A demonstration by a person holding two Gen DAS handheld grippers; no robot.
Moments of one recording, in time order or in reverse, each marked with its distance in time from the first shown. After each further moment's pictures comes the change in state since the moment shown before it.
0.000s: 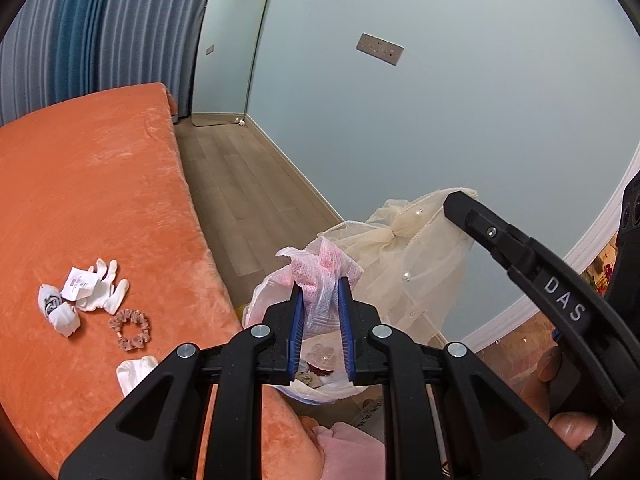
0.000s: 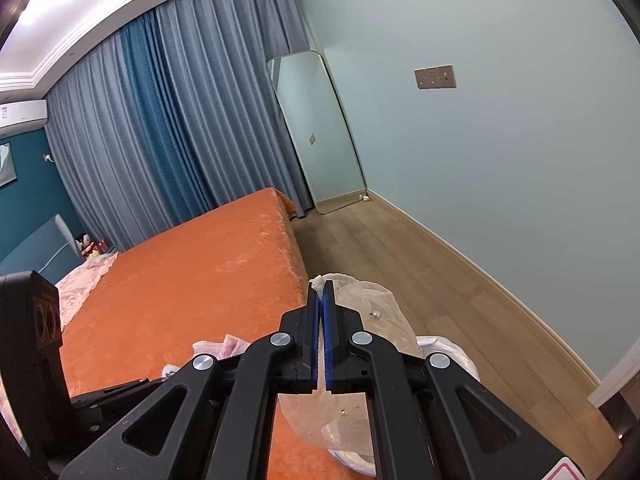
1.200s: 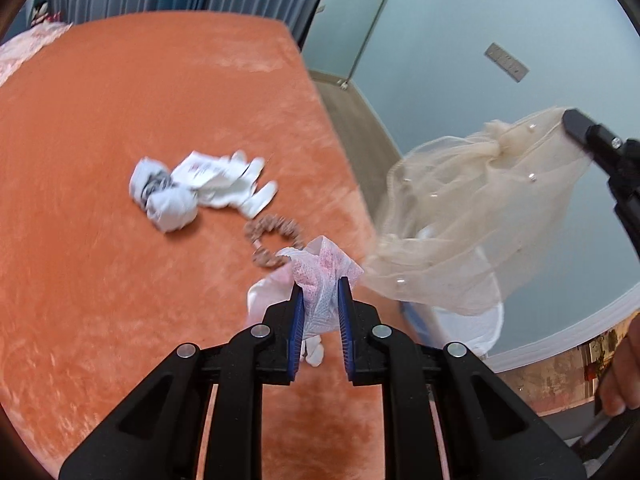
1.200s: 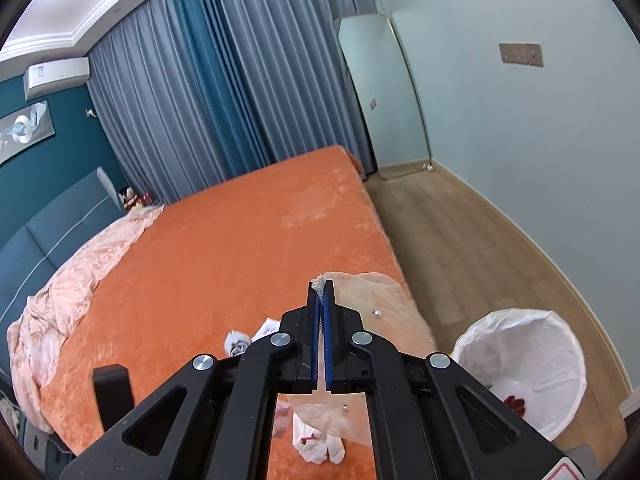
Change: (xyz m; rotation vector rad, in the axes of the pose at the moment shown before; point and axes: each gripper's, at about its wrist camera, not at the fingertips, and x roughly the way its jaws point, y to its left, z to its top) left arm -0.024 0.197 -0.087 -0.300 0.070 0.178; right arm 0.062 0.140 -0.041 -0.093 0.117 0.177
